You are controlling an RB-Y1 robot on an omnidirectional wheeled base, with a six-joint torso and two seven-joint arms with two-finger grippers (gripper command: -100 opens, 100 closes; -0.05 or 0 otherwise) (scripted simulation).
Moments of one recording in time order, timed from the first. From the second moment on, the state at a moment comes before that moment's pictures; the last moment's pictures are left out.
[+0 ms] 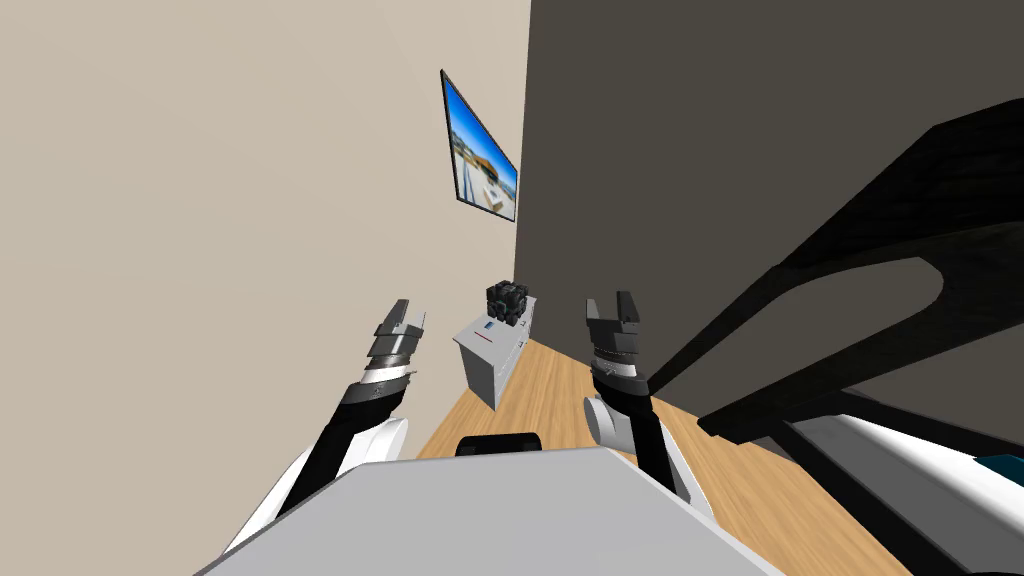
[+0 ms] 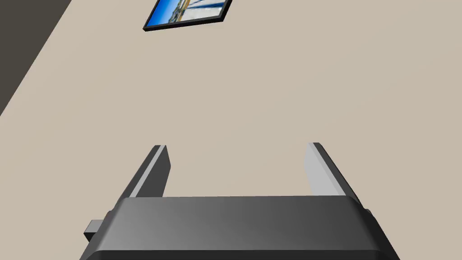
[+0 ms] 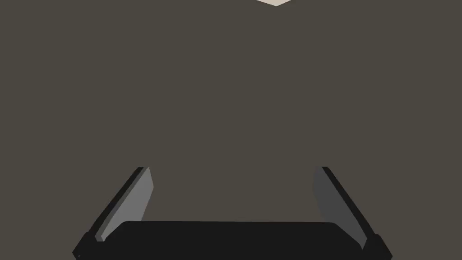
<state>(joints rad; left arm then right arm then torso) 0.55 0.00 -0.03 -2.34 -0.12 -0.37 0.01 0.47 0.02 -0.04 -2.36 0.12 -0.57 -0.02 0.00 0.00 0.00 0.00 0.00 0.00</state>
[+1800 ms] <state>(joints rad) 0.50 0.48 -0.21 -2.38 0.09 -0.30 -0.10 0.47 0.02 -0.04 -2.36 0.12 -0.57 -0.02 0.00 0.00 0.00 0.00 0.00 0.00</state>
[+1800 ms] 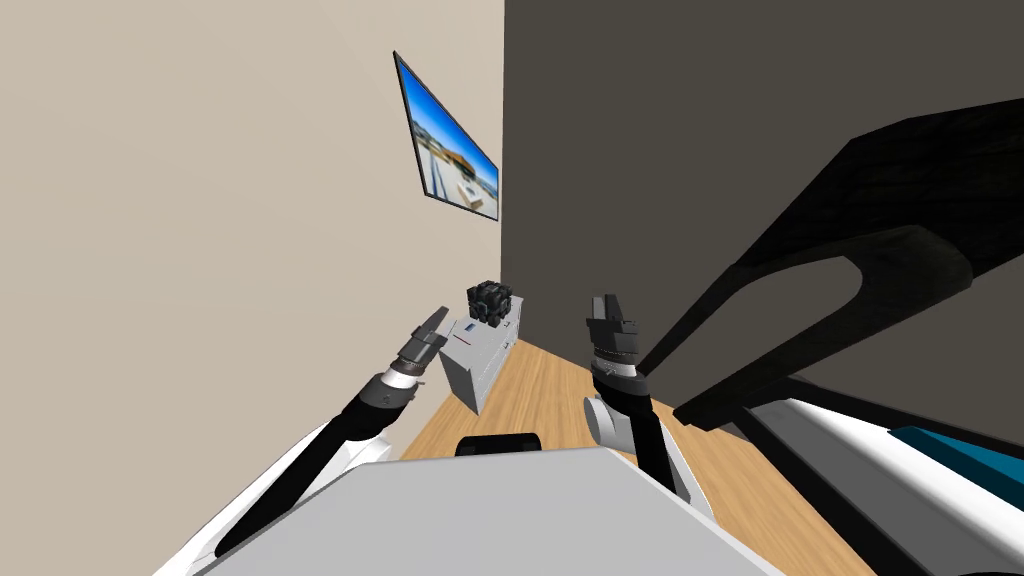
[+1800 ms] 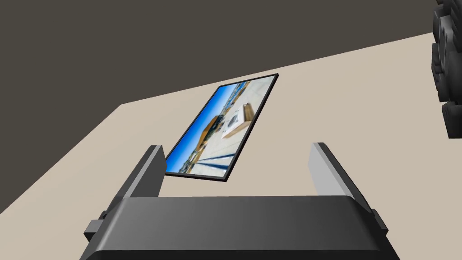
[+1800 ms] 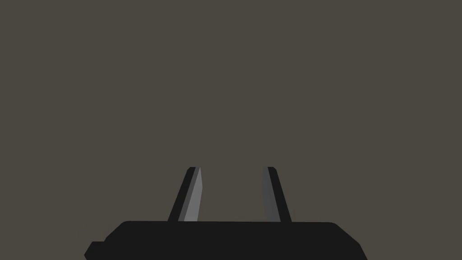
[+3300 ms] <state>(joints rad) 0.51 0.87 -0.36 -2.29 0.39 -0.18 -0.17 0.47 0.02 -0.04 -2.36 0.12 -0.57 -0.02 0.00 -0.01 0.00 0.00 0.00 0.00</state>
